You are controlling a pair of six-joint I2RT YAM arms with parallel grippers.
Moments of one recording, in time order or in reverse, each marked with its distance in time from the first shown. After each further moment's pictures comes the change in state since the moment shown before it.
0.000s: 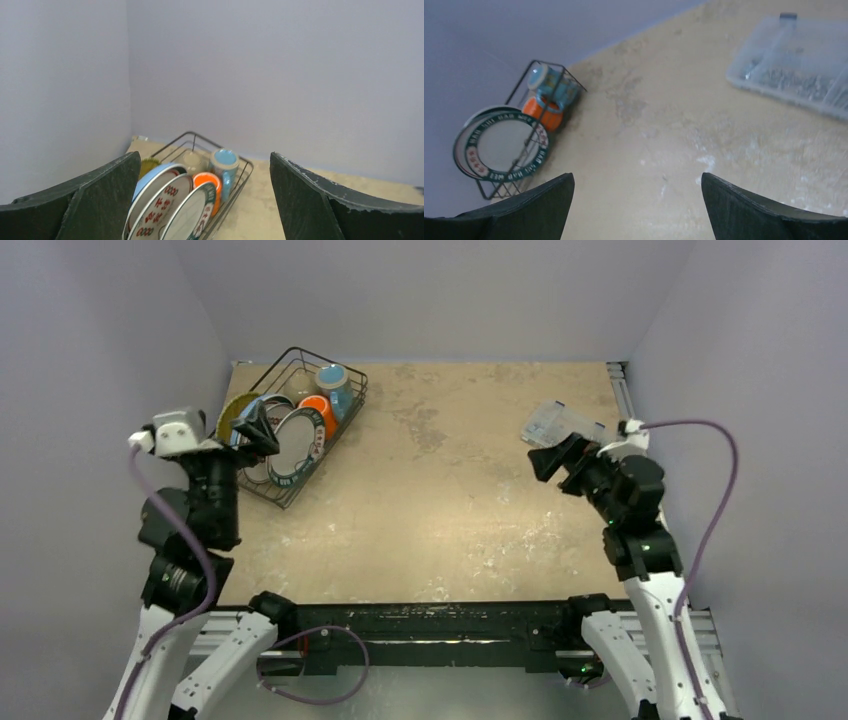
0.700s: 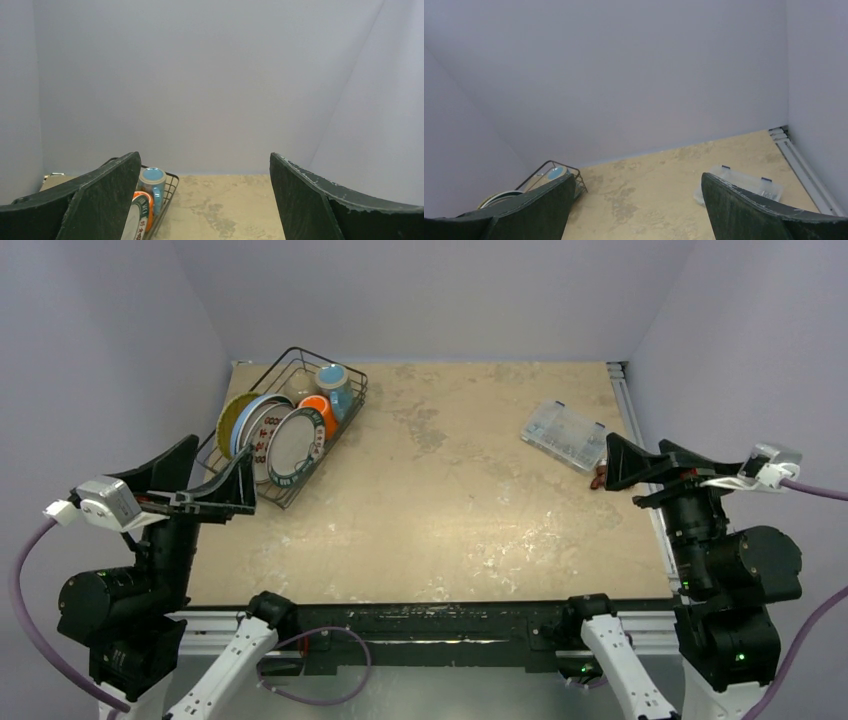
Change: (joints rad) left arm 0.000 -0.226 0.171 -0.216 0.356 -0.169; right arm 0.000 -0.097 0.676 -0.315 0.234 -0.211
